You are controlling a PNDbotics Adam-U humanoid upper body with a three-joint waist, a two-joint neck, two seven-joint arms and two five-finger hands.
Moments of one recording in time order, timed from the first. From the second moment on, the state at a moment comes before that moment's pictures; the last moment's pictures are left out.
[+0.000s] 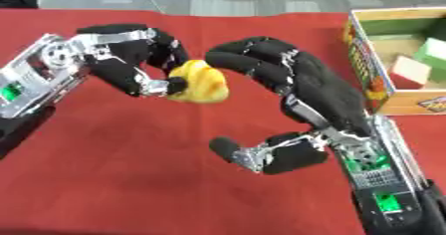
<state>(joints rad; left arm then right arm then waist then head) -0.75 0.66 -0.48 -1.71 0.27 0.29 -0.55 -0.55 -0.19 0.37 -1.87 0.65 -0.62 0.17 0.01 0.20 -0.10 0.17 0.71</state>
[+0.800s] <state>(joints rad) -0.76 0.64 -0.53 -1.76 0.32 0.34 -0.59 -0.55 -0.19 0.37 -1.86 0.71 -0.59 0.12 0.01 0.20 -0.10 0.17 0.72</state>
